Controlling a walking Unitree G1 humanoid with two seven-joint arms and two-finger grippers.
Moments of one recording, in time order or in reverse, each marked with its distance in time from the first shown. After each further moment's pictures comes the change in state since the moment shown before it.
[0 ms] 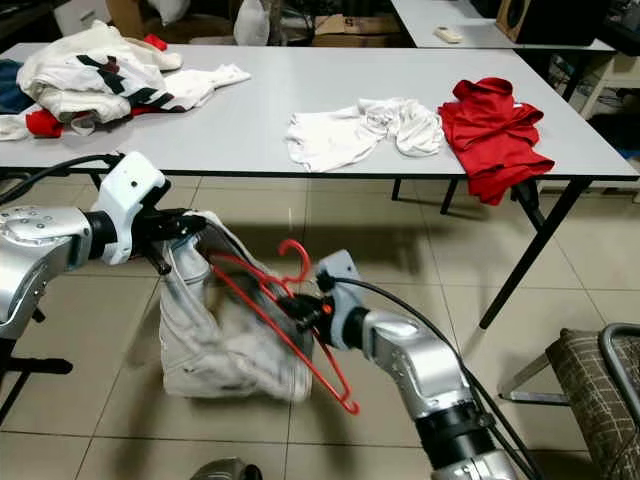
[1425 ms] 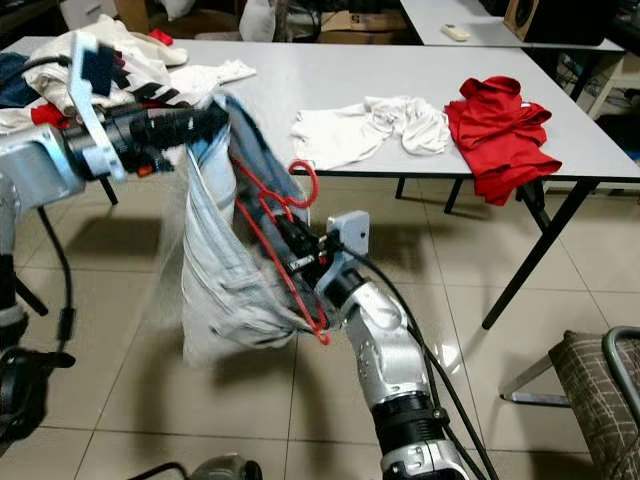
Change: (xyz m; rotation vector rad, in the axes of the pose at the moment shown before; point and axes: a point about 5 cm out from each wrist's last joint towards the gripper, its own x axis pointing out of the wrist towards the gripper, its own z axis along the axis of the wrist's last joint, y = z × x) left arm -0.018 0.014 0.091 -0.453 -0.479 -0.249; right arm 0.021 -0.001 0.033 -0.062 -0.549 -0.193
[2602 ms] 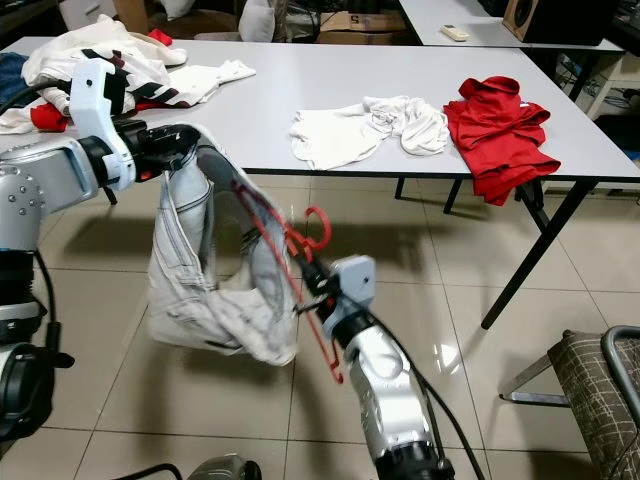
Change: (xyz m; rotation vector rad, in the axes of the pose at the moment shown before) left arm -0.002 0.040 -0.021 0.034 0.108 0.437; right arm -0.031 0.000 -0.023 -0.049 0.031 -0.158
